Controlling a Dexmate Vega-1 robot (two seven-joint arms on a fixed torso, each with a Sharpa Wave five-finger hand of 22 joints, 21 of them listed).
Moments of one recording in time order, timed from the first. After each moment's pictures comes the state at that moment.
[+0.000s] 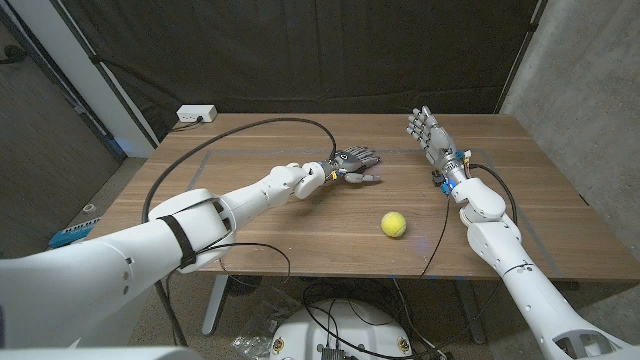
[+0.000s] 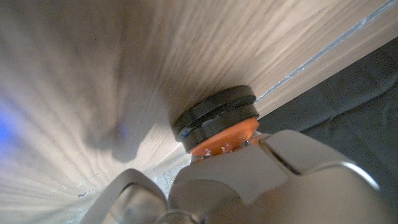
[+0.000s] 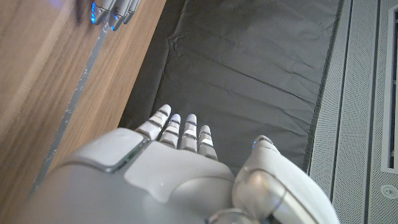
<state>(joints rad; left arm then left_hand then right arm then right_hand) 0.24 0.18 1.10 -0.67 1.01 -0.23 0.14 -0.03 0.06 -0.12 0.21 0.36 -0.18 -0.21 0.15 0.18 -0.18 -0.12 0.15 0.17 -0.18 -0.03 0.16 0.18 -0.17 -0.03 0.16 0.20 -0.98 -0.34 -0.10 -1.47 0.38 0.31 0.24 0.28 0.14 0.15 0.03 0.19 0.04 0.01 0.19 0.18 0.11 0.06 0.20 0.17 0.02 0.07 0.17 0.17 0.07 0.01 0.21 0.19</state>
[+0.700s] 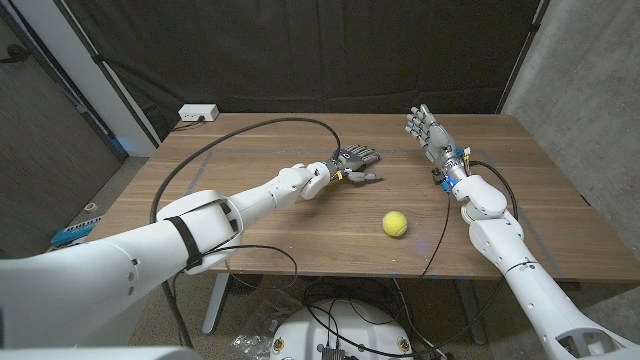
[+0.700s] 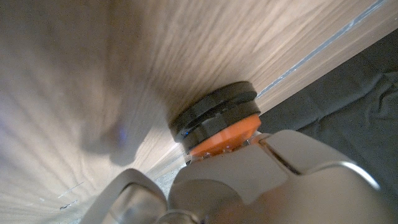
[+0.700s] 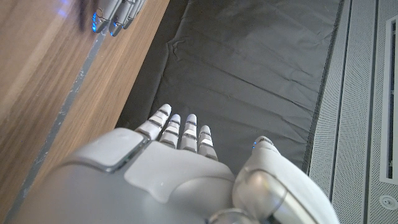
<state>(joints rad) 0.24 0.13 1.11 -0.65 1.00 -0.15 0.14 -0.03 0.06 -0.14 0.21 0.38 -0.18 -0.21 0.15 0.18 -0.17 -0.12 0.15 0.17 -0.17 -0.04 0.16 0.18 -0.17 -0.03 0.16 0.20 -0.98 -0.36 -0.11 -1.50 0.37 0.29 0.24 0.27 0.13 0.15 0.03 0.18 0.04 0.02 0.19 0.18 0.11 0.06 0.20 0.17 0.02 0.07 0.17 0.17 0.08 0.01 0.21 0.19</state>
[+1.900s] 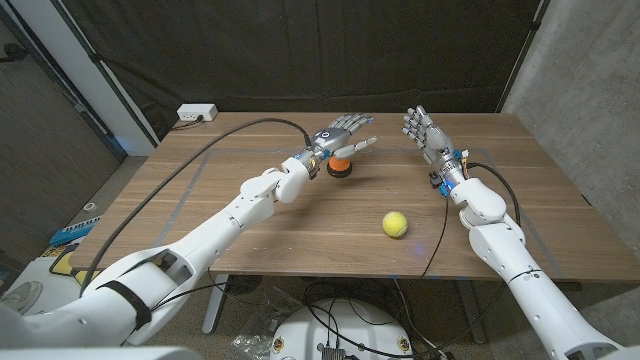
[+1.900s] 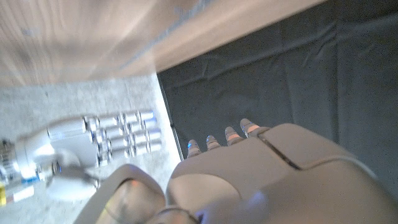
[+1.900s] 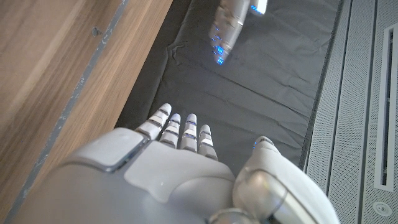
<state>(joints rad) 0.60 0.37 0.64 -1.36 0.89 -0.26 0.28 -0.03 0.06 -0.19 0.20 0.38 -0.17 -0.21 0.17 0.19 -0.17 -0.13 0.16 0.18 -0.17 -0.04 0.17 0.19 -0.17 -0.03 0.16 0.22 -1.04 -0.38 -0.12 -1.60 0.34 0.27 0.18 0.26 0.13 0.15 0.03 0.18 0.04 0.02 0.19 0.18 0.11 0.05 0.20 0.17 0.02 0.07 0.17 0.17 0.08 0.01 0.21 0.19</state>
